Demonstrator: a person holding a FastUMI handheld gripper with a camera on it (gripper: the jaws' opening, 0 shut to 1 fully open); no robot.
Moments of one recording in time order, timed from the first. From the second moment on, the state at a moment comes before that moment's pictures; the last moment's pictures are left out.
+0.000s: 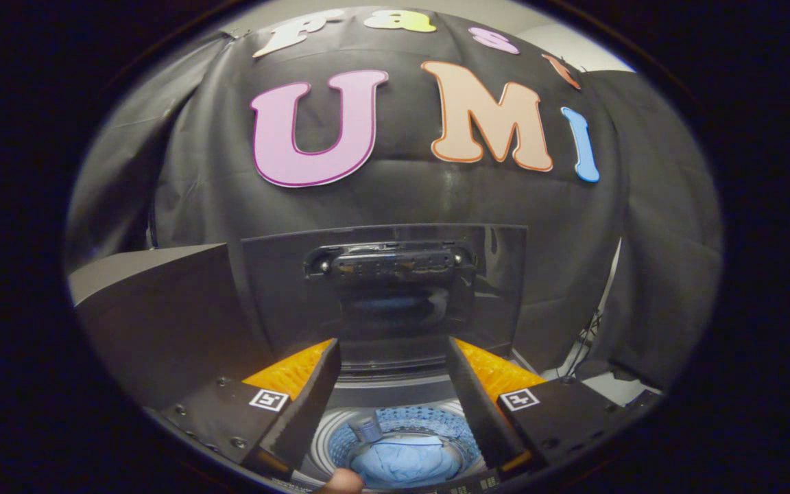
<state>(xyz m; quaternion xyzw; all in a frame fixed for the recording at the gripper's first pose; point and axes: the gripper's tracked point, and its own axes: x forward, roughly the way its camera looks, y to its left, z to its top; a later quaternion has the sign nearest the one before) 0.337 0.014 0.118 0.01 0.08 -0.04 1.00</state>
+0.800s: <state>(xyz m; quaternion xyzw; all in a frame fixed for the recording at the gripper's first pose) 0.367 0.034 0.203 -0.06 0.01 -0.03 1.00</state>
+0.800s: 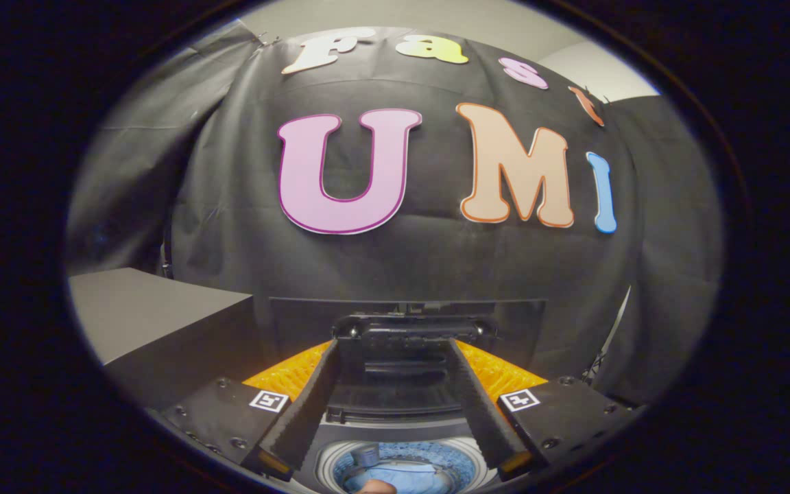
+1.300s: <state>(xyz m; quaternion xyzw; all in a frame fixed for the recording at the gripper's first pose) 0.460 0.017 0.240 -0.09 0.00 -0.03 1.00</state>
